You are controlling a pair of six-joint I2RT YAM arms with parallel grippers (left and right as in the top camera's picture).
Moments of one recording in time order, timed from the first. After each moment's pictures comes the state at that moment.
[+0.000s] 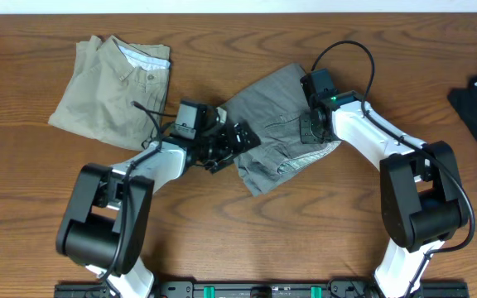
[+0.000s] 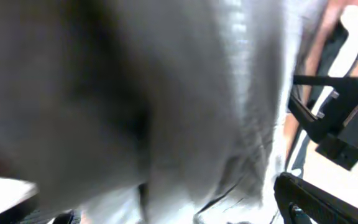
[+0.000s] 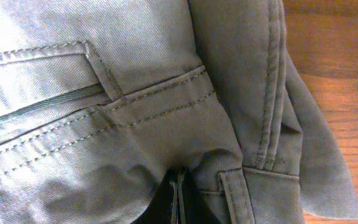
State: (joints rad) left arm -0.32 1.82 0.86 -0.03 0.71 -0.78; right arm 0.33 1.96 1.27 -0.66 0.14 0.30
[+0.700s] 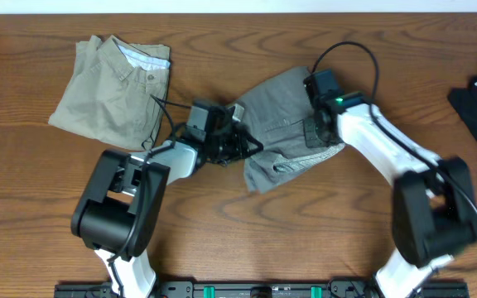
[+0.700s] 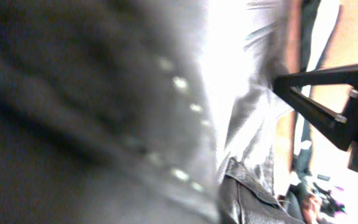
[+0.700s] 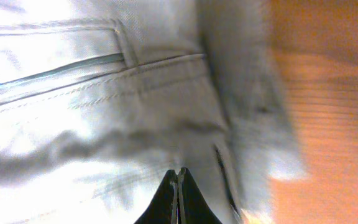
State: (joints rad) left arm -0.34 1.91 0.89 0.15 0.81 -0.65; right arm 0.34 1.82 1.25 -0.76 0.16 0.24
